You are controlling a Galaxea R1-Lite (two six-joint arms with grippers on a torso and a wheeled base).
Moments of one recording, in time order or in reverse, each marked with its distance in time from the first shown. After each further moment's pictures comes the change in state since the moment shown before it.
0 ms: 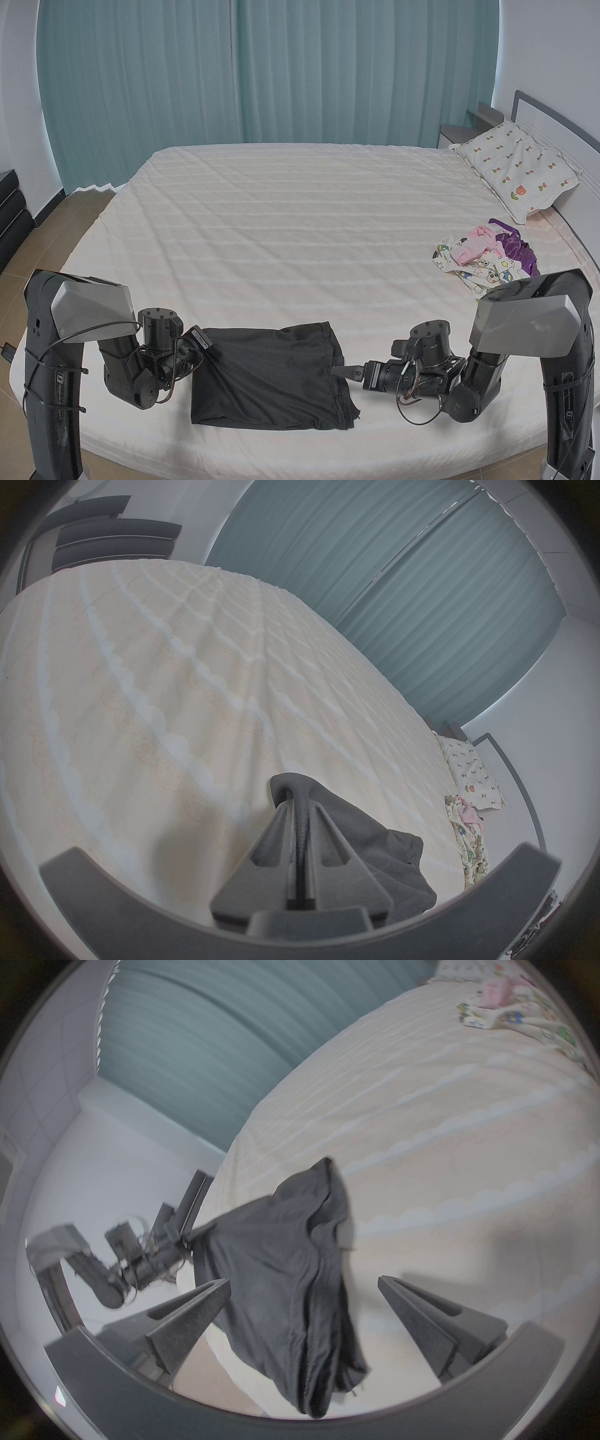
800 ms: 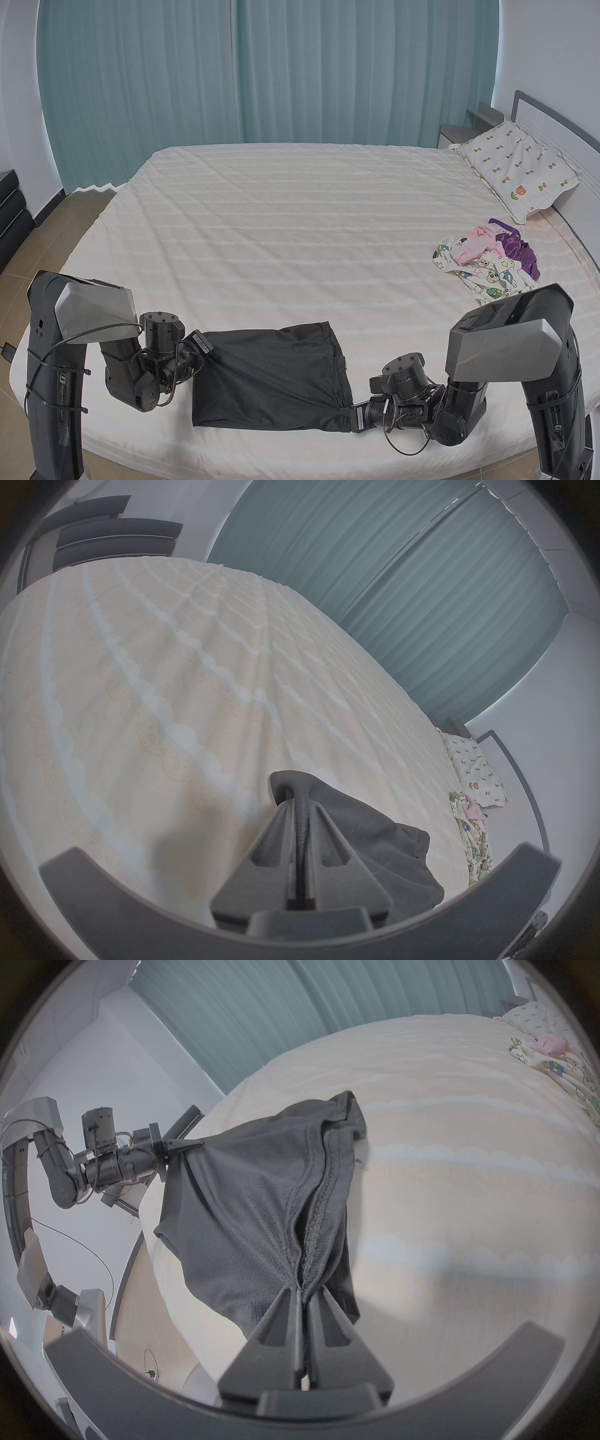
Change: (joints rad) left arm -0.003 0.015 0.009 -0.001 0.007 0.002; right arm 0.131 0.062 0.037 0.090 -0.133 -0.282
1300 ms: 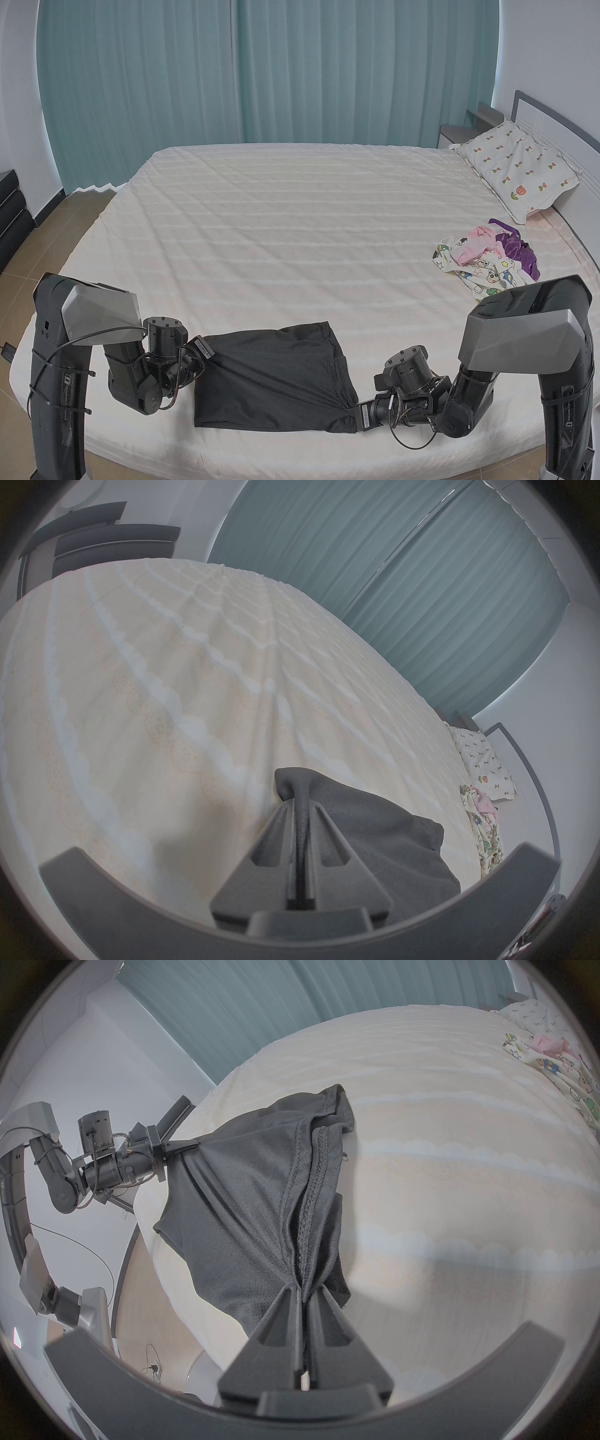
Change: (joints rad) left arm 0.000 0.029 0.000 0.001 0.026 0.025; right arm -0.011 -0.081 -0.011 0.178 -0.005 -0.004
